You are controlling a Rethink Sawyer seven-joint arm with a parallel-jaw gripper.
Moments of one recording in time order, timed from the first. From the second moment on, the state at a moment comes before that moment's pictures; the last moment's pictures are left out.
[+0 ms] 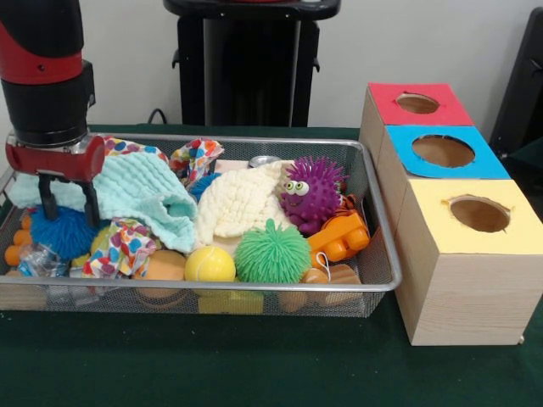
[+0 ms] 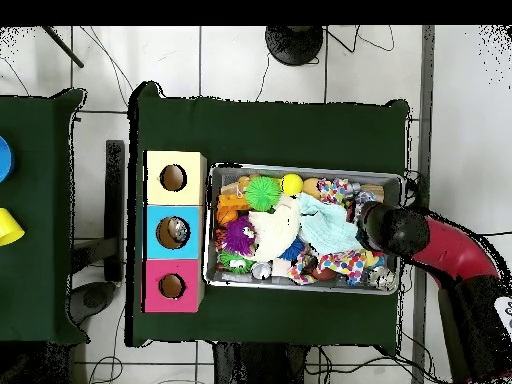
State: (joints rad) arm -0.79 -0.49 0.24 1.50 -0.34 0.52 1.58
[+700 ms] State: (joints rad) arm -0.79 -0.45 0.24 1.42 -0.34 0.57 1.58
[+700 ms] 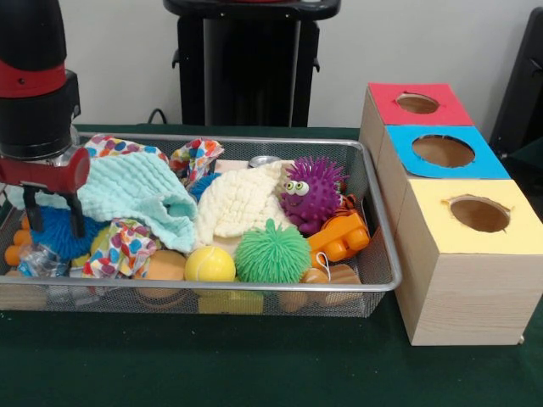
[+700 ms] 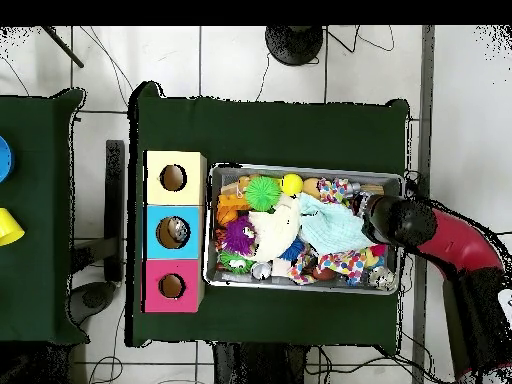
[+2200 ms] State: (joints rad) arm -0.80 -0.37 0.26 1.30 -0.34 0.58 1.58
